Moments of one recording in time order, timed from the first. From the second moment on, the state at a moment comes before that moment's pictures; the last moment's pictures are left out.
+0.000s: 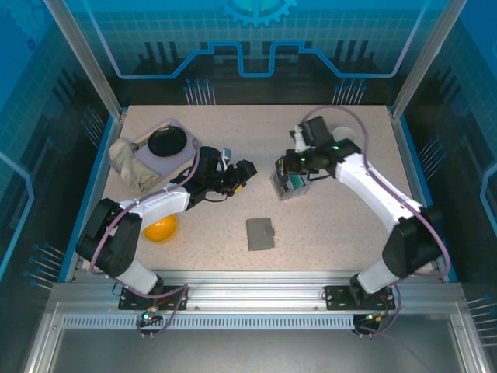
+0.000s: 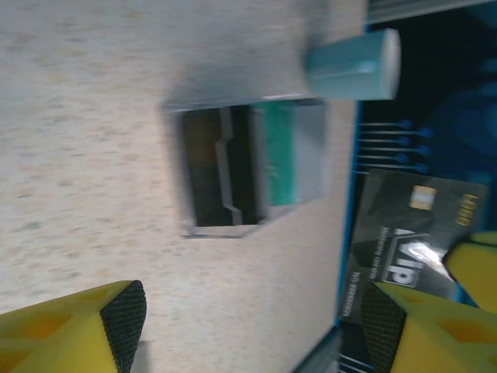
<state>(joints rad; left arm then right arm) -0.45 1.56 0.88 0.14 0.48 -1.10 0.41 1.51 1.32 -0.73 -0.24 0.45</state>
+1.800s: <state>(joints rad) -0.46 1.31 0.79 -0.10 0.41 -1.06 0.59 1.38 1.00 -0.60 -0.42 0.60</state>
